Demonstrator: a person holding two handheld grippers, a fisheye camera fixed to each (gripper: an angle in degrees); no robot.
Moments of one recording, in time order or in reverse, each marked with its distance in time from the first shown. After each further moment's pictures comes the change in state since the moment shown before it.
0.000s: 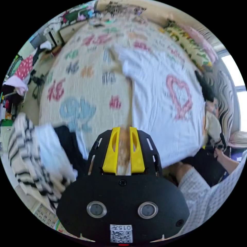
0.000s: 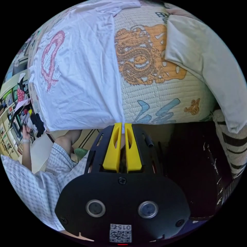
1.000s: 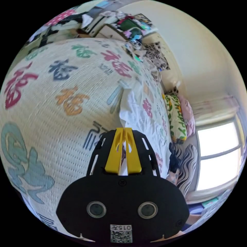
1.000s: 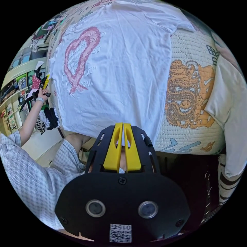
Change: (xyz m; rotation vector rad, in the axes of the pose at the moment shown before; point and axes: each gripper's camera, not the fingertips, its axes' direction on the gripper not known) left arm -0.143 -0.101 0.035 0.326 0.503 -0.537; right arm -0.035 0.009 -0.117 0.040 -0.100 -0.186
